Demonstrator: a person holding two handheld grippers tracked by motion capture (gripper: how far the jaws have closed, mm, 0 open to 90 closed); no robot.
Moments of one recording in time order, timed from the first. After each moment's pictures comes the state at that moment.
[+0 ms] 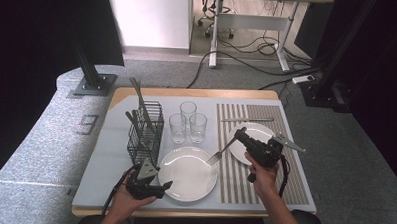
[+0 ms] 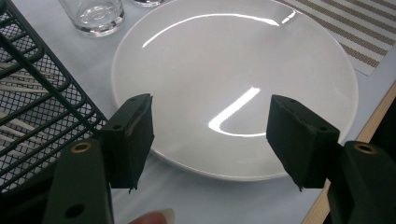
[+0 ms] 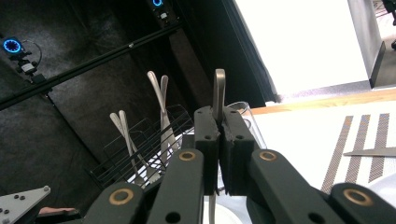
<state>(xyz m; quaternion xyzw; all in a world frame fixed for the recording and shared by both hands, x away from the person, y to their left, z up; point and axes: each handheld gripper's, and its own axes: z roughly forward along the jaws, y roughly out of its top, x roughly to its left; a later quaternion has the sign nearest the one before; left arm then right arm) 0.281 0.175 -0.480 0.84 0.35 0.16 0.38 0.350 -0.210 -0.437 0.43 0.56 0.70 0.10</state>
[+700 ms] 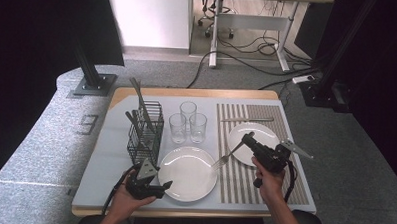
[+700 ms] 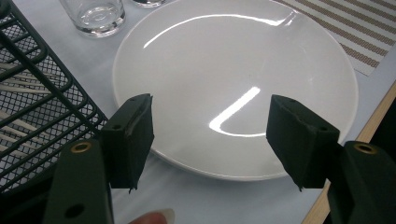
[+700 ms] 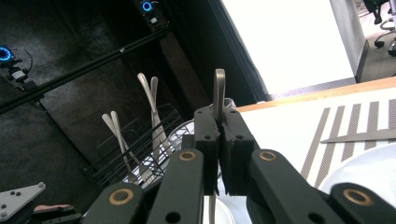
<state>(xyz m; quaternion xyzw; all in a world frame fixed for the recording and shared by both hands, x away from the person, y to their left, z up) 0.281 0.175 -0.479 0.84 0.35 0.16 0.38 0.338 -0.230 -0.447 0.45 0.55 0.70 0.11</state>
